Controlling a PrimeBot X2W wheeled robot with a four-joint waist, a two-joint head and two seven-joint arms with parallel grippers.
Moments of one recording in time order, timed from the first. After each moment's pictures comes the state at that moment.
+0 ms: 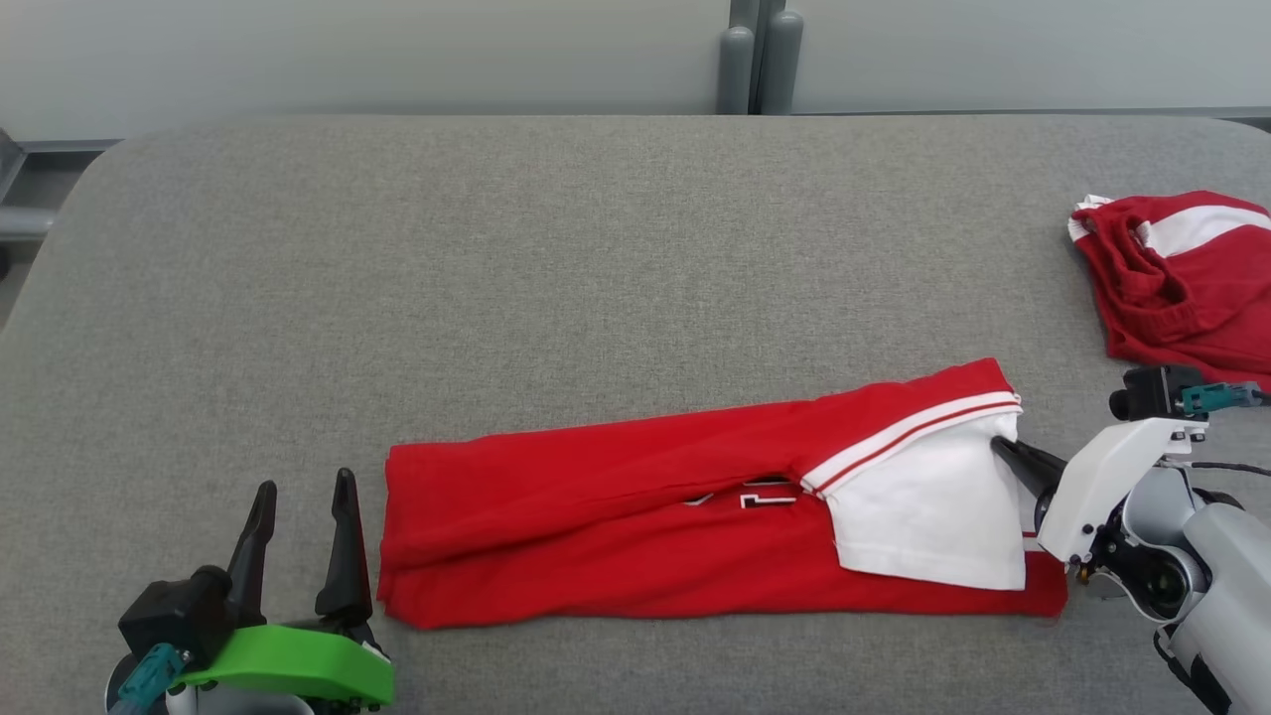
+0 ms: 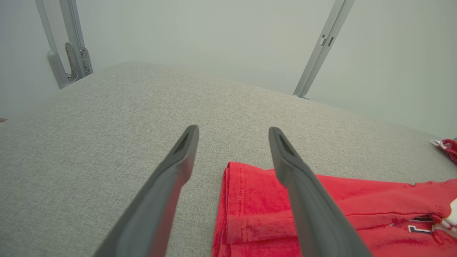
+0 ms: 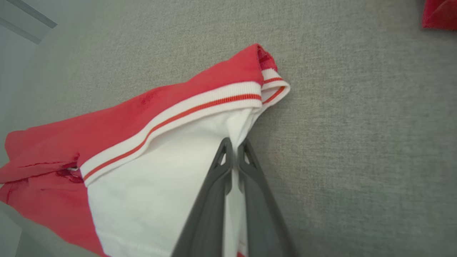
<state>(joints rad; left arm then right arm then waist) 0.05 0.11 -0.18 0.07 -0.49 0.09 -0.25 -0.34 -0.43 0.56 0.61 0.94 0.12 0.19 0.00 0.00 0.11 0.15</state>
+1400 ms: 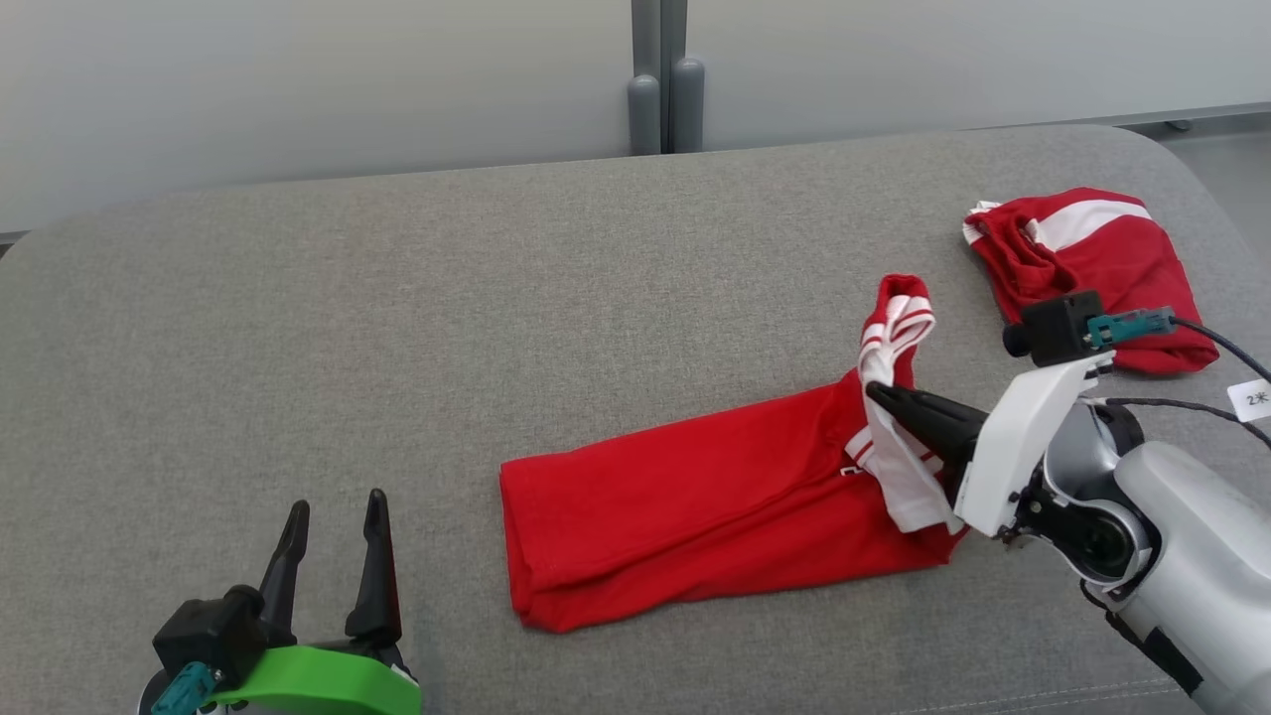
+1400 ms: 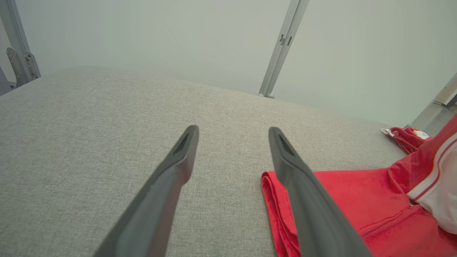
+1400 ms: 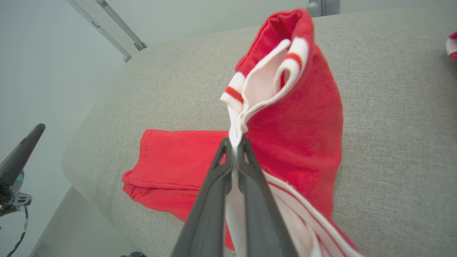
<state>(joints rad) 0.09 0.09 -0.21 0.06 -0.48 0.09 -0.25 -0.40 -0.49 0.70 0.26 1.02 0.12 0.25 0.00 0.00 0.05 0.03</state>
